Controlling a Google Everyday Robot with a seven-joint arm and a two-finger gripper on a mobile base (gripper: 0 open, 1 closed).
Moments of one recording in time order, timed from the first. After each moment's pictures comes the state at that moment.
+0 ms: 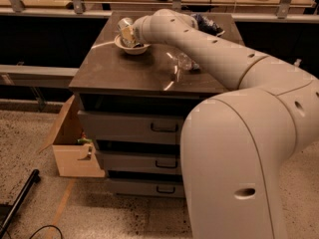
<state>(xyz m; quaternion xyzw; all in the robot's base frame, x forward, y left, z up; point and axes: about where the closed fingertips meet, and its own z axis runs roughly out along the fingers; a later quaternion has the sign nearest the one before) 0.890 0.087 0.896 -0.24 0.78 0.17 0.55</state>
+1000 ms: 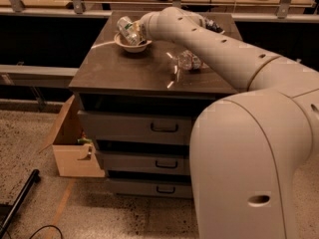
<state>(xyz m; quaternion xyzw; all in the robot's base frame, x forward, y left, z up) 0.891 0.062 0.914 -0.25 0.77 0.15 0.57</state>
